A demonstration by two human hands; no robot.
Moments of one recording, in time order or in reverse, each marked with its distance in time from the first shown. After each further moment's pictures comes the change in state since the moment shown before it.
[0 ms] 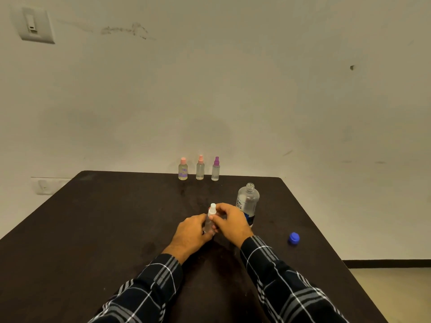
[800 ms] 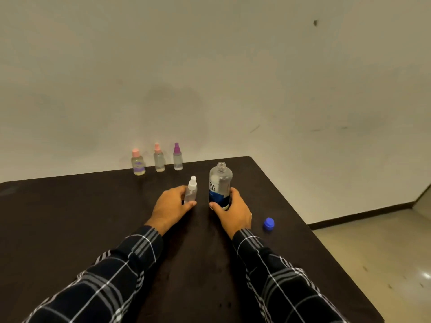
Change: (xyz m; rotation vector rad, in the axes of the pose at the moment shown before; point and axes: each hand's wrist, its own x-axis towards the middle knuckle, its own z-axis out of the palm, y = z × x) left_hand 0.109 0.021 0.024 -0.002 0.004 0.041; right_hand 0.031 0.085 -0.053 -0.121 0.432 0.246
